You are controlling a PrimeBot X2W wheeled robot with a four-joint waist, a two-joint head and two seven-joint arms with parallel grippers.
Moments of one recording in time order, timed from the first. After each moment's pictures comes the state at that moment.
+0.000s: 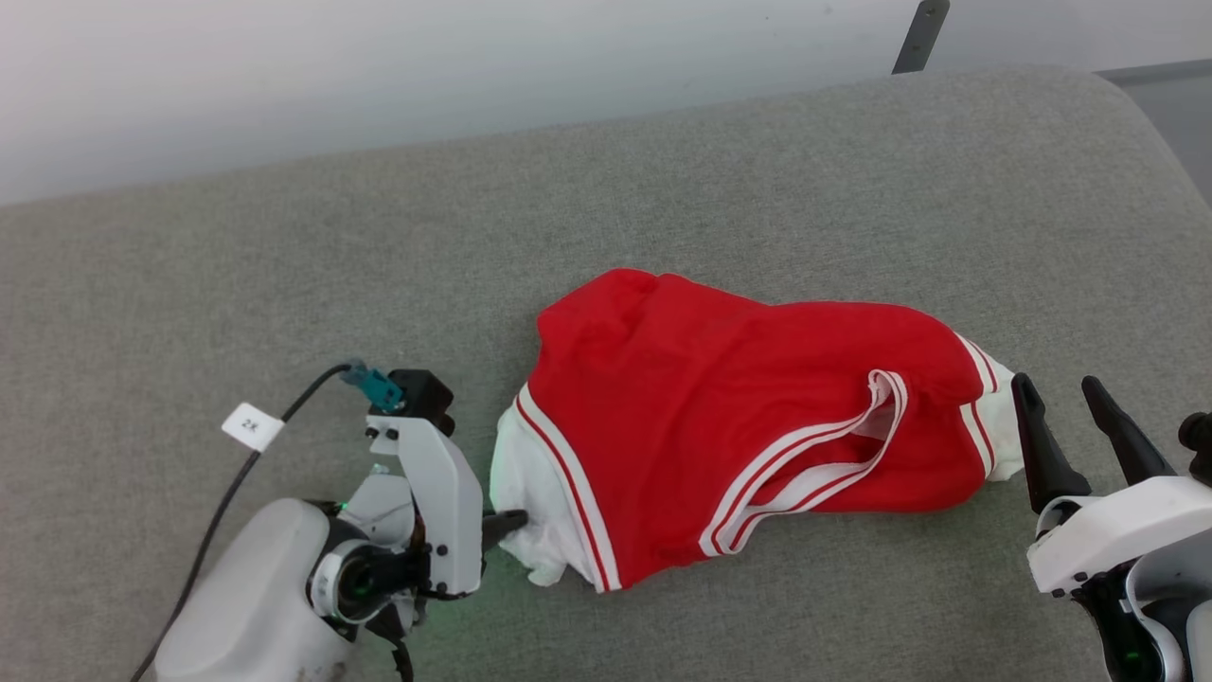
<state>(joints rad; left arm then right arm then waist) -0.50 0.35 -0.46 0.39 -0.92 -0.09 0.79 -0.17 -0.13 -0.09 0.06 0.36 0.13 0.14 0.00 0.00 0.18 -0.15</state>
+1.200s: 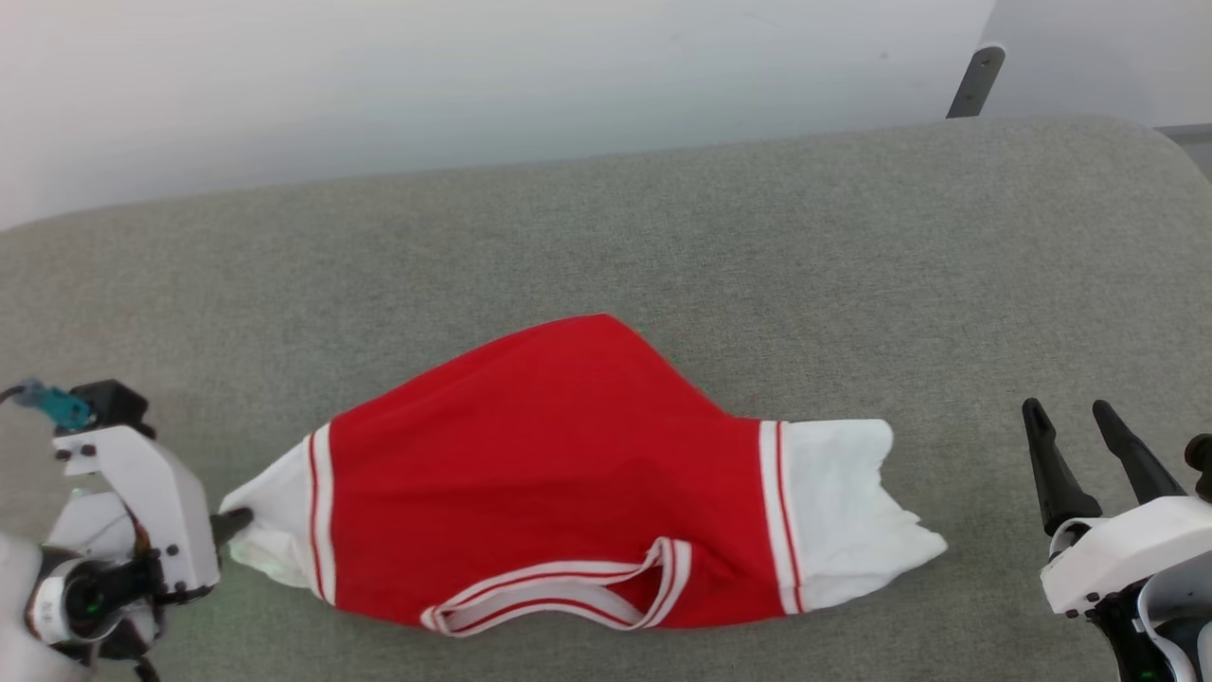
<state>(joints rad) -0.40 0.66 -0.26 0.40 -0.98 -0.02 0.75 -0.15 -0.18 -0.08 0.10 0.37 0.13 0.11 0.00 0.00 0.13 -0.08</state>
